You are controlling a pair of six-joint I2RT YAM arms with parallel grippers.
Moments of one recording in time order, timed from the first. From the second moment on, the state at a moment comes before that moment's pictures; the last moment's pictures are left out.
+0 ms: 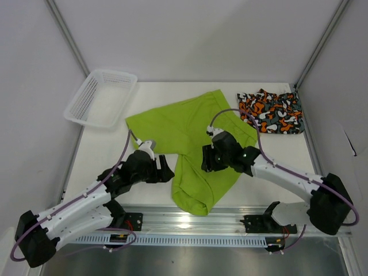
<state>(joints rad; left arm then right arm) -0.75 0.79 0.51 -0.43 -0.03 -0.73 0.79 1.31 0.88 -0.42 -0.05 0.50</state>
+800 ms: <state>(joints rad) -1.11 1.04 0.52 -0.43 -0.28 -0.70 1.51 1.35 0.86 -0.75 0.52 0.82</state>
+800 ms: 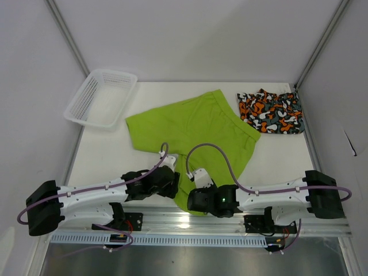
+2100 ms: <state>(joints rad) -1.14 1.10 0.47 -0.26 -0.21 -0.62 1.73 1.46 0.75 -0.81 0.82 1.41</state>
